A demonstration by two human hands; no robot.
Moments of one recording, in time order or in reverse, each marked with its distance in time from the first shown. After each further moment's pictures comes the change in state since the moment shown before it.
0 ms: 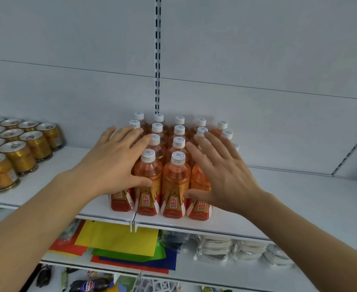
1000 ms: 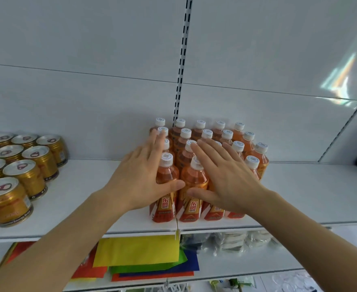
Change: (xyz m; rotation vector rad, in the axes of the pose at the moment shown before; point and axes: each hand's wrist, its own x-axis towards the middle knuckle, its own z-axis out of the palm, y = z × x) left_hand -0.011 -0.067 0.050 -0.539 0.051 0.092; right_hand 0.063 -0.101 -0.012 -0.051 -0.210 0.183
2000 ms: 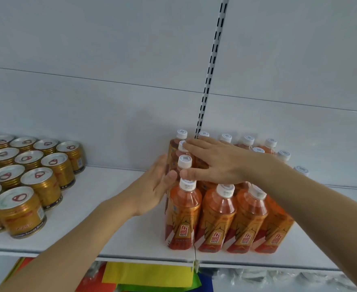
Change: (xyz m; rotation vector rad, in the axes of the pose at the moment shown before) left_hand 0.029 -0.061 0.032 -0.569 -0.152 -0.126; right_hand 0.124 0.005 -0.030 0.227 -0.461 -0.111
